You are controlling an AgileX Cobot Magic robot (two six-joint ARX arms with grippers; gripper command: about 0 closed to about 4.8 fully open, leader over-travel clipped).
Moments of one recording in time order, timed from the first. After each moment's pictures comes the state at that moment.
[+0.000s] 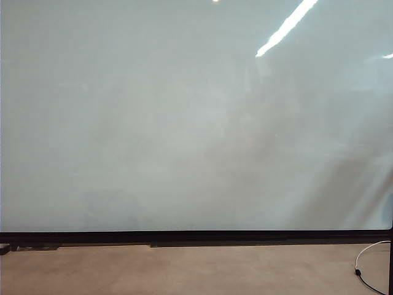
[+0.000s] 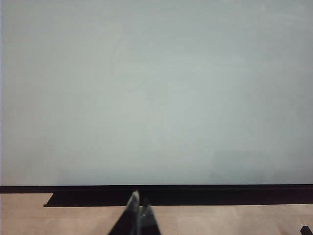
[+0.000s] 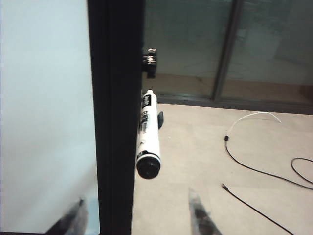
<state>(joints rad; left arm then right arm) 0.00 0.00 0.00 -0.04 0.00 -0.01 -0.51 1.62 0.36 1.23 -0.53 -0.12</state>
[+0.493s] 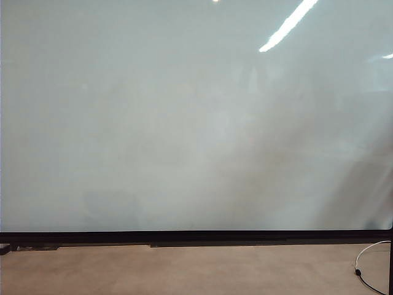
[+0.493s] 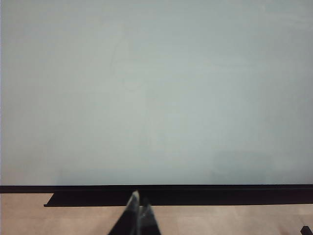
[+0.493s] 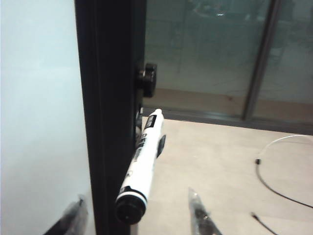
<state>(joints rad) 0.00 0.00 0.00 -0.04 0.00 -0.01 -0.55 1.84 0.54 1.36 -0.72 -0.05</state>
